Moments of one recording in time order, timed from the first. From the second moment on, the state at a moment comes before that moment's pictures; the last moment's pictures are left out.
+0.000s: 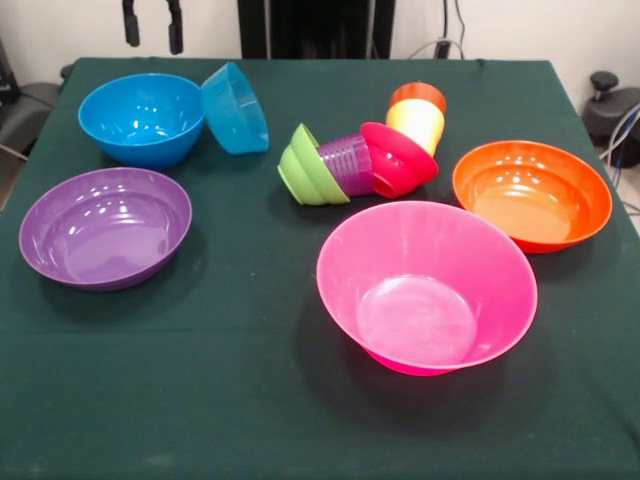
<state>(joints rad) -0.98 -0.88 0.40 2.09 -0.79 0.28 2.12</state>
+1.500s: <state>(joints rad) -1.08 -1.03 0.48 2.16 -0.66 0.49 2.12</state>
